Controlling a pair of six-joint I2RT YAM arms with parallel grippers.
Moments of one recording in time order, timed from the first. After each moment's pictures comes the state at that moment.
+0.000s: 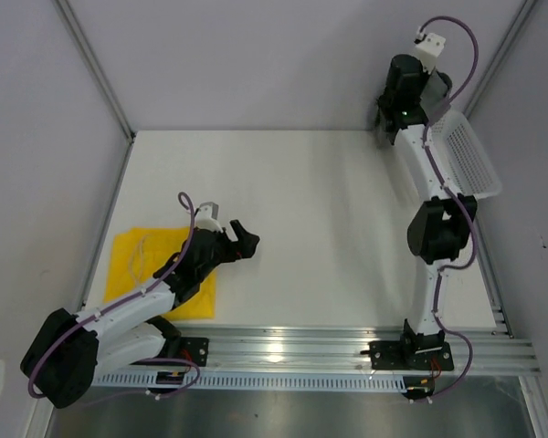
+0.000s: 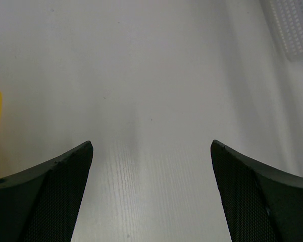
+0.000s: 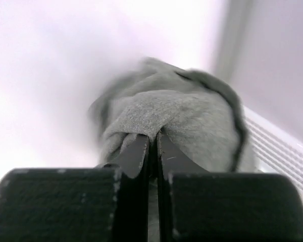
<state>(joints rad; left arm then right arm) -0.60 1.00 0.36 0.24 -0.16 -0.66 0.13 2.19 2.20 -0.04 0.78 0.10</state>
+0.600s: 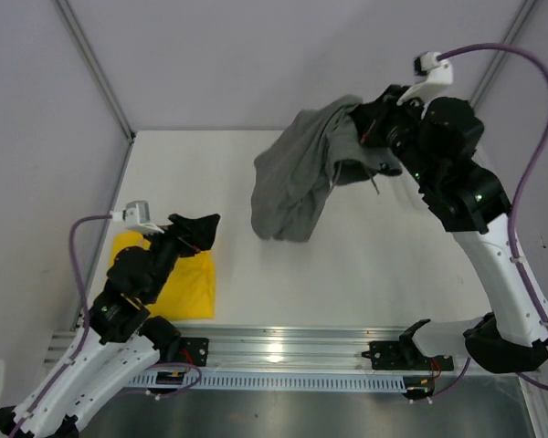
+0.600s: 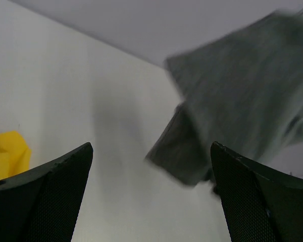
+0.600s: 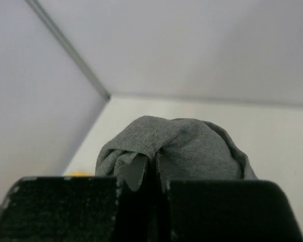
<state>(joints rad) -0.62 0.42 0.57 -0.21 -0.31 -0.67 0.60 1.33 1.95 -0.55 0.22 0.33</state>
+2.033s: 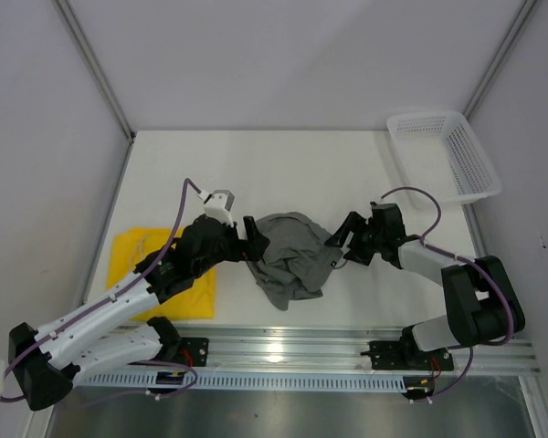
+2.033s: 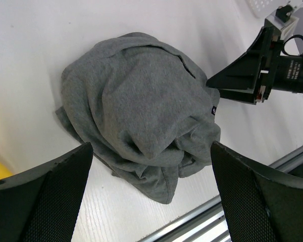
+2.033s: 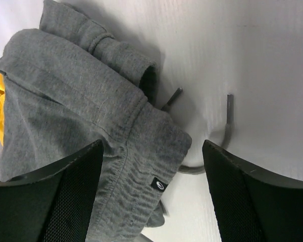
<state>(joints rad) -0.82 0.88 0.74 -0.34 -0.23 -0.59 0.28 1.41 0.60 -0.01 -0.36 0.79</state>
